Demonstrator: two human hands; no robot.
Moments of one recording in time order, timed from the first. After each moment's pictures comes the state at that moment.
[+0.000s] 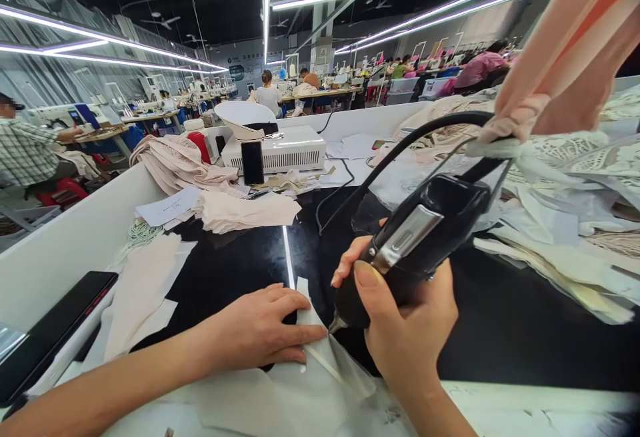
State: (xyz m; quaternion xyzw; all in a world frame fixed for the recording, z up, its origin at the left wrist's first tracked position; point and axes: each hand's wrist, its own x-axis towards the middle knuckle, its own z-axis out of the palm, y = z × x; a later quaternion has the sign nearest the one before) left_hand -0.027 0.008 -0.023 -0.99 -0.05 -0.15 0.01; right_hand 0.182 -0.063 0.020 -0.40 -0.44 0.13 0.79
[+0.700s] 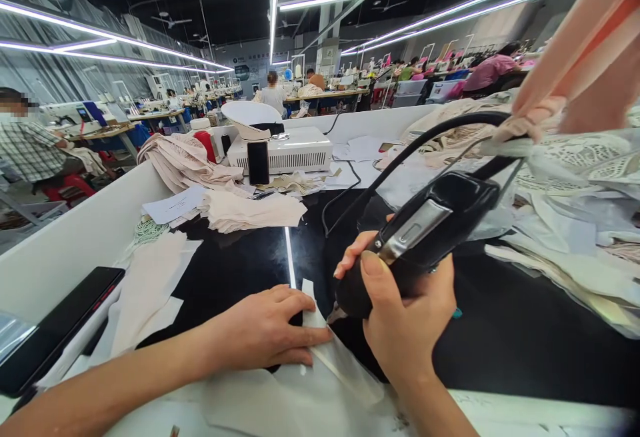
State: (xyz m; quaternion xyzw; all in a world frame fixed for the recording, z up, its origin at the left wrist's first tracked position) left_hand -0.026 0.009 -0.026 -0.98 -0.05 -0.19 -0.01; right_hand 0.176 -0.050 0.027 -0.37 -0.41 0.17 0.82
